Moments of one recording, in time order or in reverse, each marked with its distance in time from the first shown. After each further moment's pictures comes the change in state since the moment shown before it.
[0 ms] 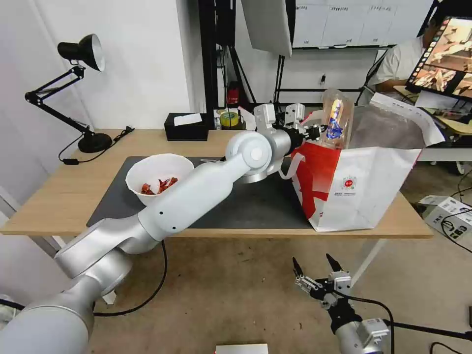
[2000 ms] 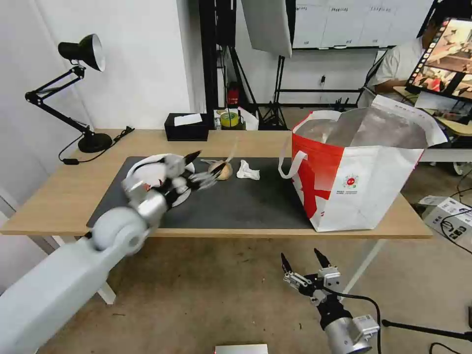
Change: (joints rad) left arm 0.905 0.672 -0.580 -0.436 0.719 -0.402 0.439; right arm 0.043 -0.016 -0.069 0.012 0.012 0.025 -0.002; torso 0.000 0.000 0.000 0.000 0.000
